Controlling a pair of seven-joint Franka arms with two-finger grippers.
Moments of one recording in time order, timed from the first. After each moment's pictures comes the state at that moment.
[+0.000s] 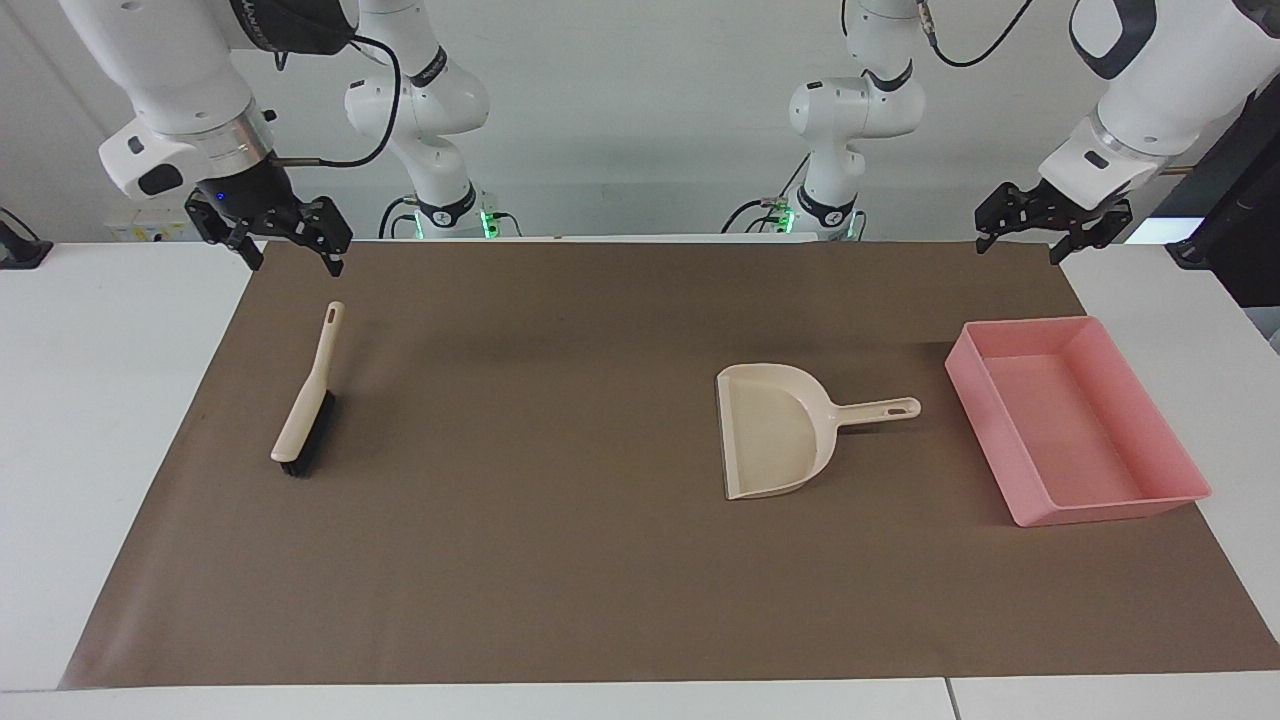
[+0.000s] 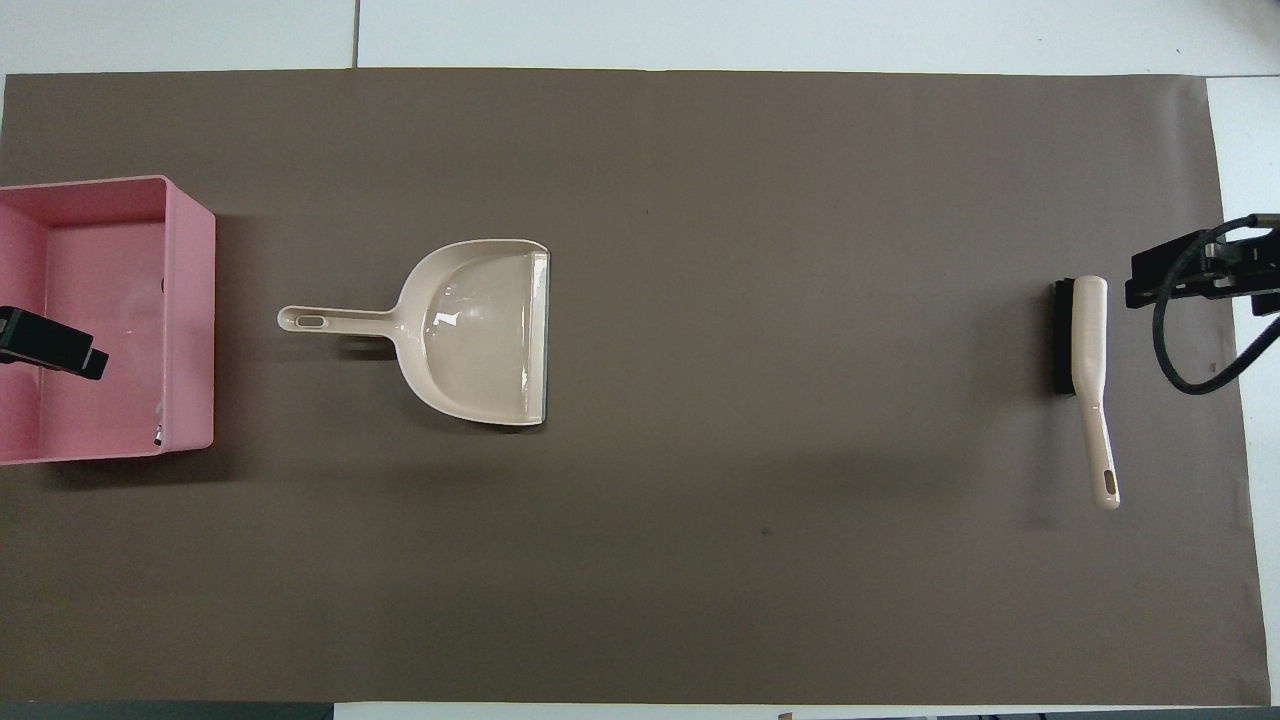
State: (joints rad) left arm -0.07 -0.01 0.07 -1.56 -0.02 1.40 0.23; right arm 0.11 0.00 -0.12 -1.53 -0.03 1.49 0.09
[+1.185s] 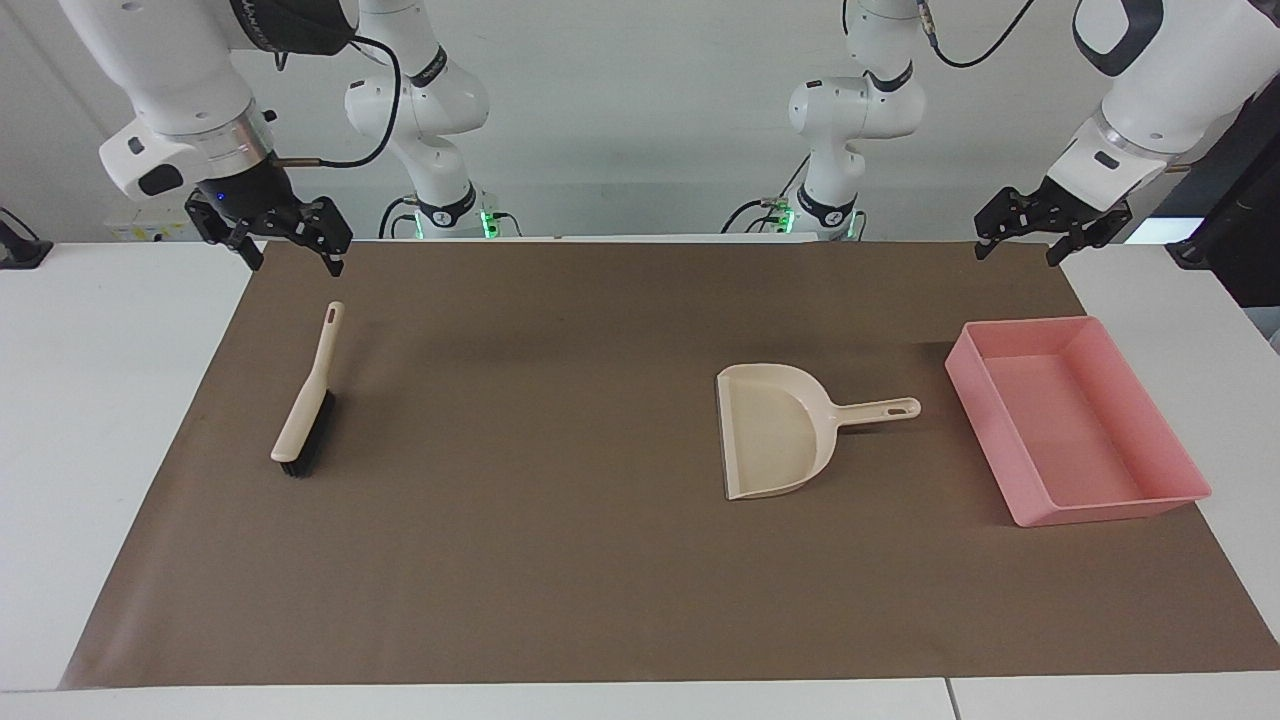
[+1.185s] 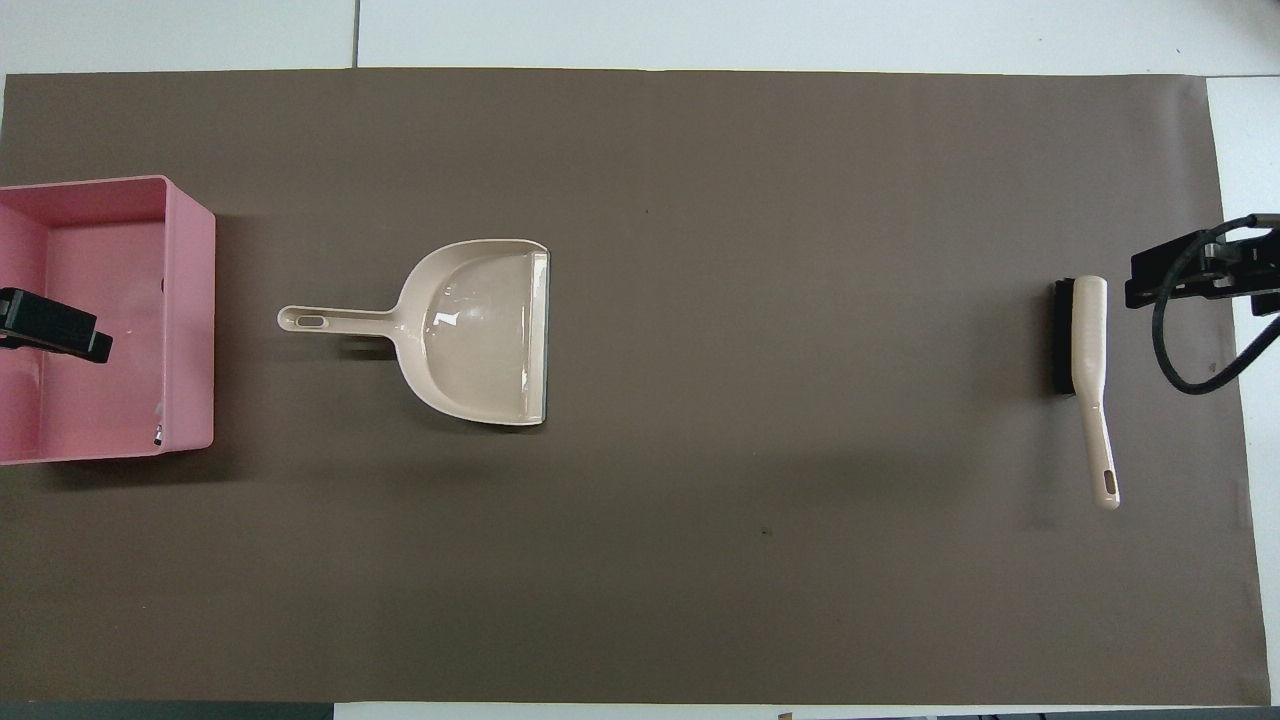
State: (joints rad) left arm -0.10 -0.01 0.10 -1.56 -0.02 1.42 0.15; right arm 0.11 0.00 -0.12 -1.53 -0.03 1.49 0.09
